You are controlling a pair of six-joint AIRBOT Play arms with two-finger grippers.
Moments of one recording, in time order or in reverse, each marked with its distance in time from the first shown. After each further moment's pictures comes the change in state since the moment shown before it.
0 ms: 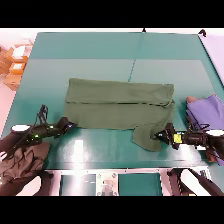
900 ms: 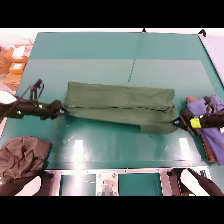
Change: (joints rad) left arm -0.002 -0.026 0.510 0.491 -0.339 -0.343; right arm 0.031 0.011 0.415 -0.269 0.142 0.241
